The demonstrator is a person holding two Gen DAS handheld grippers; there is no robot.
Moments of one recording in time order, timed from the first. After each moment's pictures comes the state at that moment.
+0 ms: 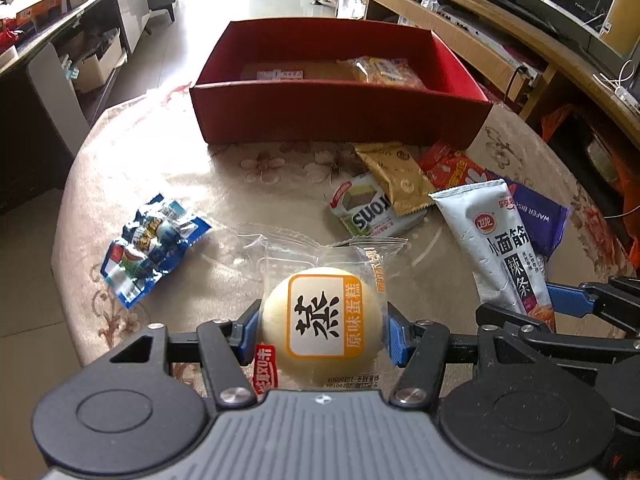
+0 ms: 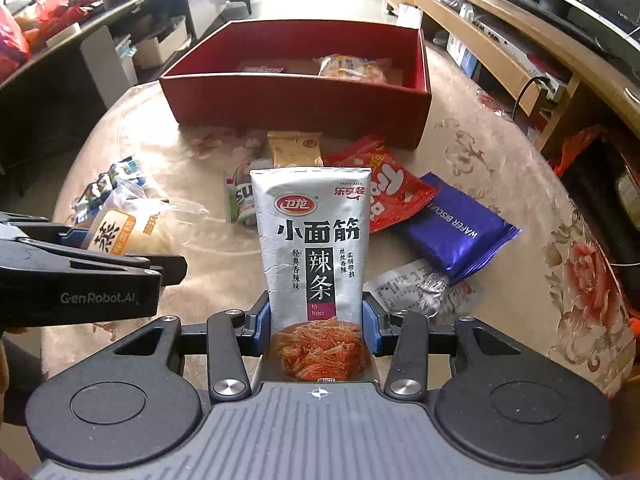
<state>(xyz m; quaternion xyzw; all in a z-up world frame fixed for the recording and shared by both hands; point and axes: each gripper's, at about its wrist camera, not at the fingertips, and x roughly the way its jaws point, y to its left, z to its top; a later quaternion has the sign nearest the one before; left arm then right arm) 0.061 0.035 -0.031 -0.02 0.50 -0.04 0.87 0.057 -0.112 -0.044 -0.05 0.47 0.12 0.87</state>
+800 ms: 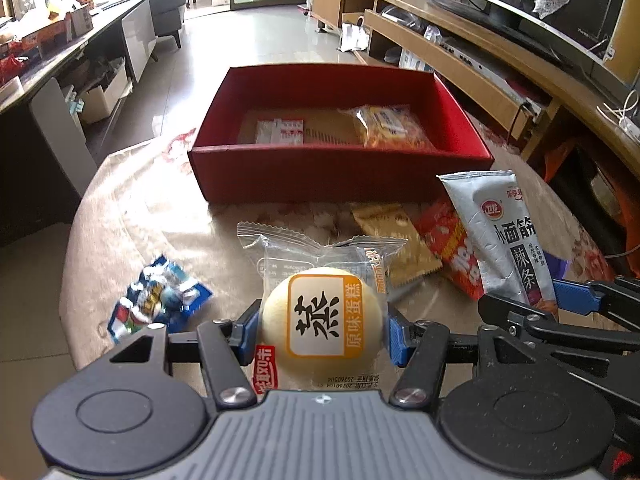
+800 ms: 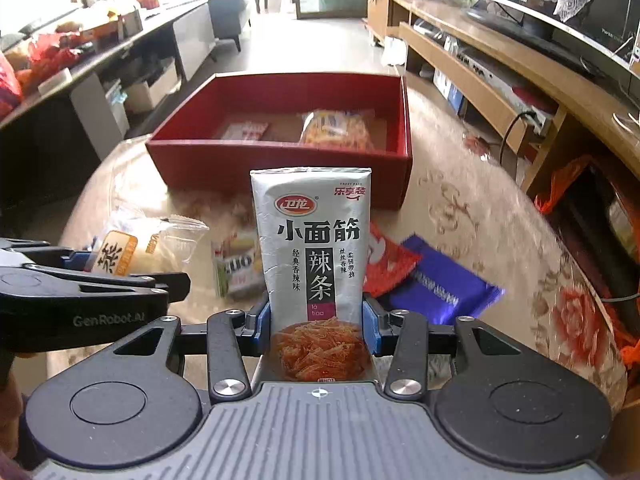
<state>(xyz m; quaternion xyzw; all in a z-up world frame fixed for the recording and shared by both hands) 0.090 0.029 -0.007 -0.02 0.46 -0.03 0.89 0.083 -0.118 -0.019 -0.03 0.43 0.11 0.90</state>
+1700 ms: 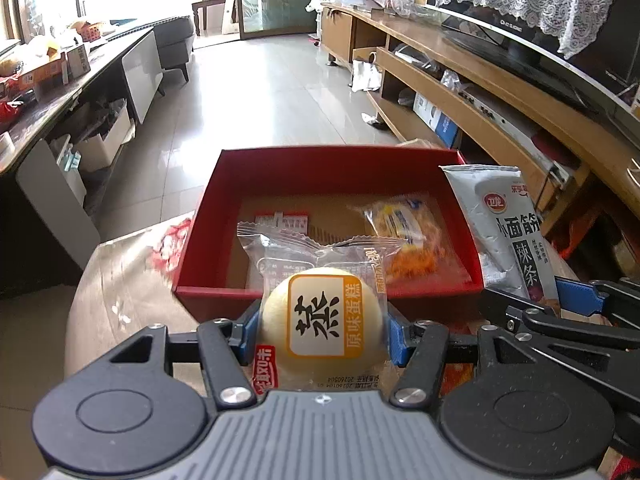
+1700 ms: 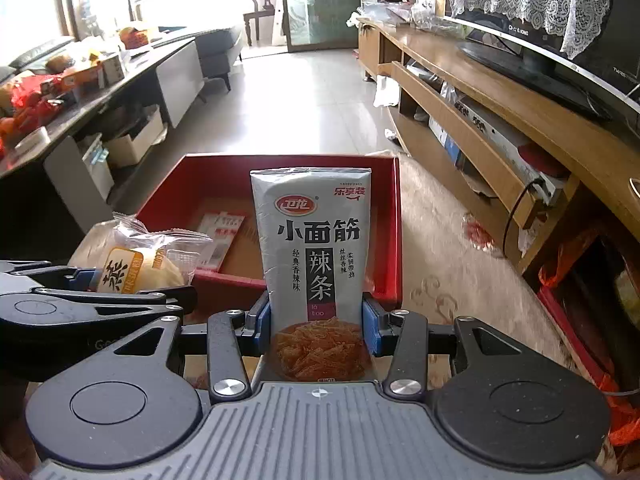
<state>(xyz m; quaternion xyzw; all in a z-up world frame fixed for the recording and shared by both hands) 0.187 0.023 0.022 -0.01 0.42 -0.01 0.91 0.173 -0.121 0.009 -0.01 0.39 0.11 0.92</state>
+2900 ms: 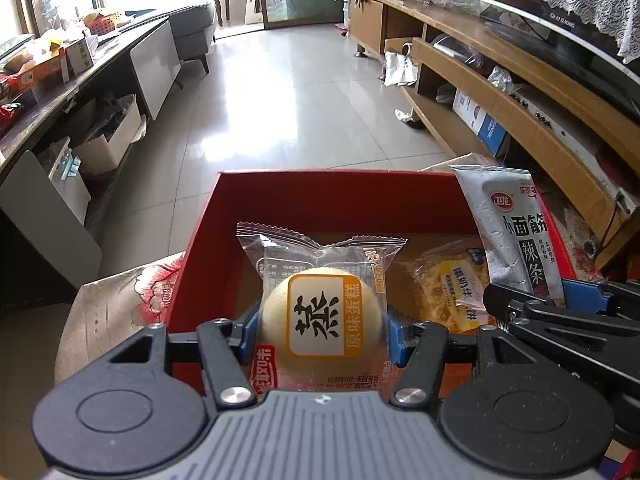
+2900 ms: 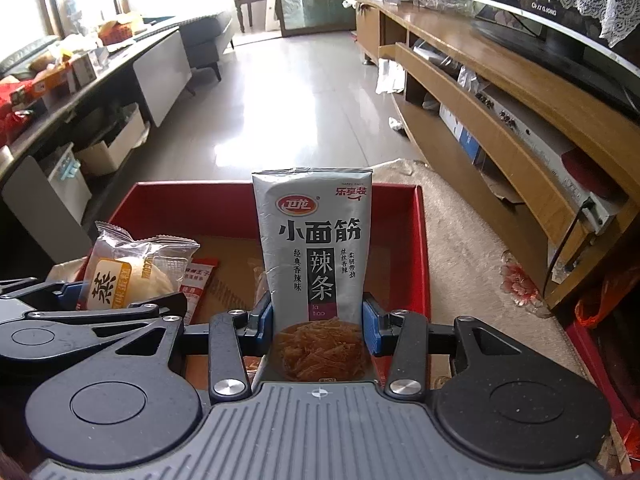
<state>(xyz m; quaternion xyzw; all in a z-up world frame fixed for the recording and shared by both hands) 0.275 0.026 -0.008 -0.01 0.44 0.04 0.90 0.268 -0.110 -0.016 0.00 0.42 0.11 0.90</state>
